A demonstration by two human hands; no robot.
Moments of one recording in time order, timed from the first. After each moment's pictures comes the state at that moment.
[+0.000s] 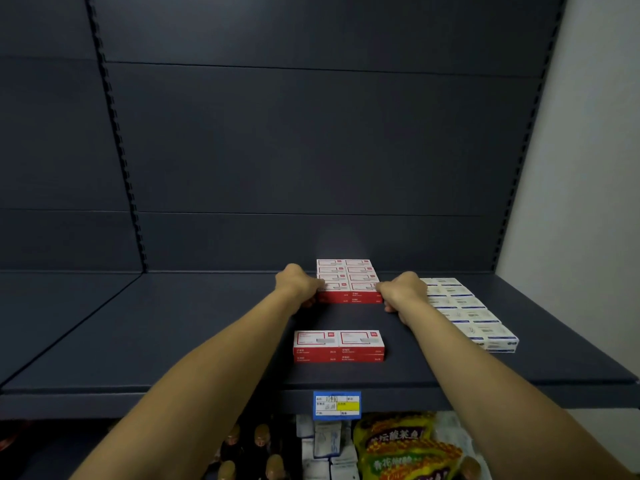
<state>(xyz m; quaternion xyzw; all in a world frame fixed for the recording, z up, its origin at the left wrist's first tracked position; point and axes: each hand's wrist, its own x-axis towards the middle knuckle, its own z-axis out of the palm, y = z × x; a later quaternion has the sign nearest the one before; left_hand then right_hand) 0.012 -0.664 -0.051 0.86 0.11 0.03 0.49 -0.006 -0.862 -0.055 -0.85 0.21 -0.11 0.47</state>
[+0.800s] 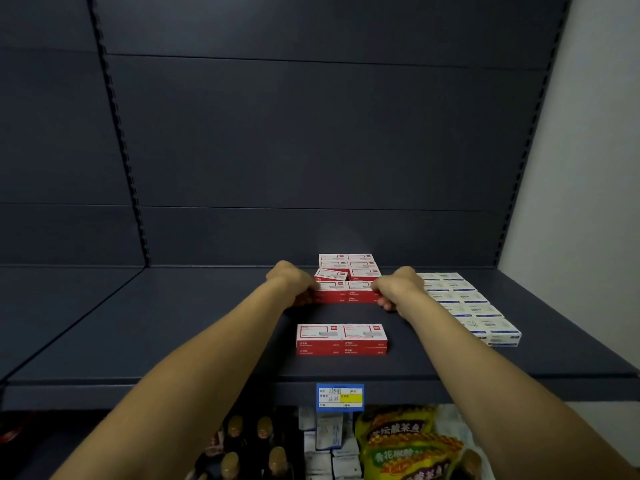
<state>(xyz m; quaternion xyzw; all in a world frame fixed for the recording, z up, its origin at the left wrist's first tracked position) 0.000 -0.652 -0.042 0.84 0.15 -0.04 0.51 -0.013 -0.854 -0.049 -0.85 0.19 -0.08 0.48</state>
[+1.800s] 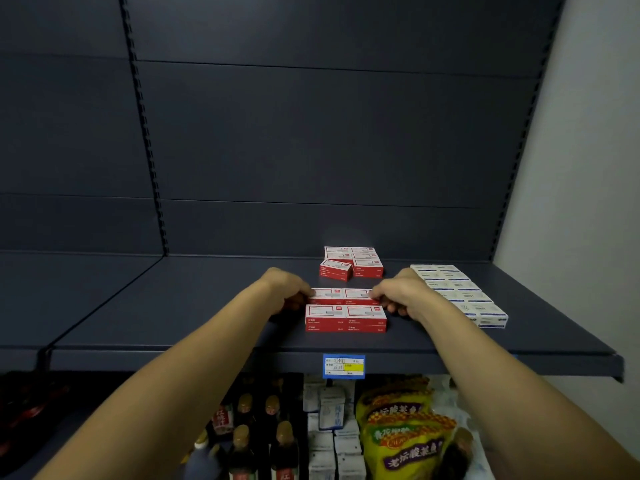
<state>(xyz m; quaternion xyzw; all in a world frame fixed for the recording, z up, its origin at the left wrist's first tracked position) -0.072 -0.627 -0.042 0.81 0.17 -0.08 0.56 -0.074 -0.851 -0.042 -0.88 0.14 0.00 0.45</state>
